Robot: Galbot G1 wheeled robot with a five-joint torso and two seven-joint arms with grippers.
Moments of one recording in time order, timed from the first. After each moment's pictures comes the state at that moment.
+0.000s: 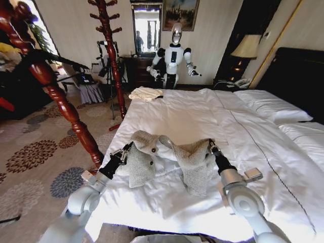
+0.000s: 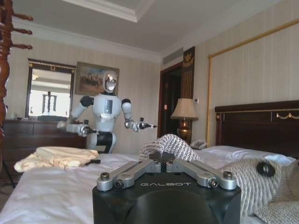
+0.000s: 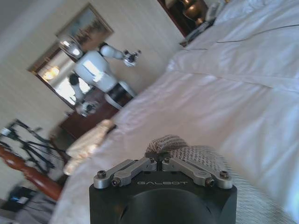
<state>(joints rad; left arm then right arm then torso) 1.43 -1.09 -0.52 -2.09 -0.53 -0.06 0.31 -1.46 1.03 0.55 2.23 1.25 -0.01 0.58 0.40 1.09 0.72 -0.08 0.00</state>
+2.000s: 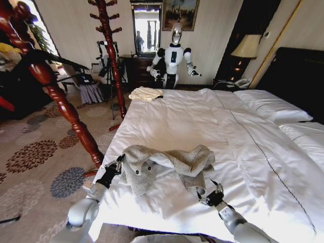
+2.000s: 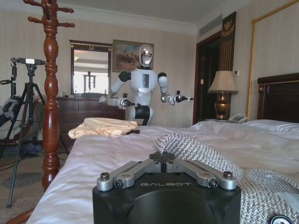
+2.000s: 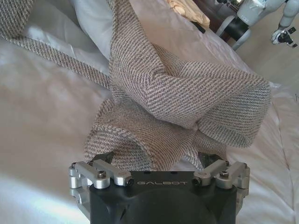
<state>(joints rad) 1.54 -1.18 -0.60 -2.03 -0.42 -0.06 0.25 -1.84 0.60 0.31 2.20 0.19 -0.32 0.42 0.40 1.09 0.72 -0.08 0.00</state>
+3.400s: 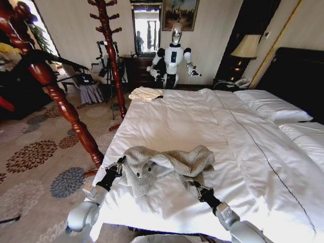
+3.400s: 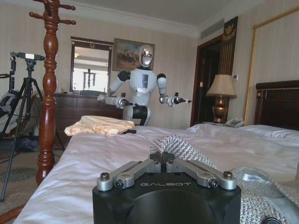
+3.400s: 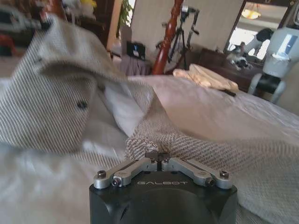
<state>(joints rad) 1.56 -1.20 -0.60 -2.07 -0.44 -0.04 0.25 -1.83 0.69 0.43 2.20 0.28 0.06 0.07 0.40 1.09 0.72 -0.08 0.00</state>
